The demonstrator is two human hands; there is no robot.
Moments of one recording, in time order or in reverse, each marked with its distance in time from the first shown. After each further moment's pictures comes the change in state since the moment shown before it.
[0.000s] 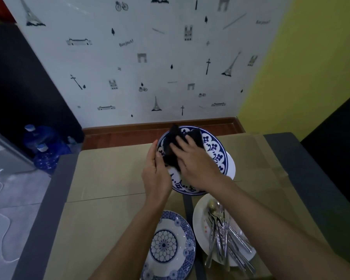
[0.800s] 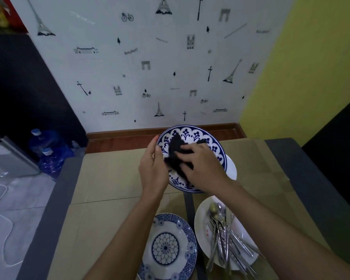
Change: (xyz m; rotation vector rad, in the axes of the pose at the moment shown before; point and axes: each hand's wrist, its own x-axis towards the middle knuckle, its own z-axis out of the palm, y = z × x) left_hand 0.010 0.026 -0.011 -0.009 -0.007 -0.022; right_hand -0.015 -0.003 -0.013 0.114 0.118 0.031
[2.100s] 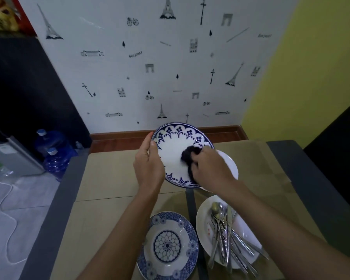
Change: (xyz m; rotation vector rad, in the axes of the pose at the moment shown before) left_hand 0.000 0.014 -0.015 0.018 0.091 0.011; right_hand -0.009 0.002 0.000 -0.119 0.006 0.126
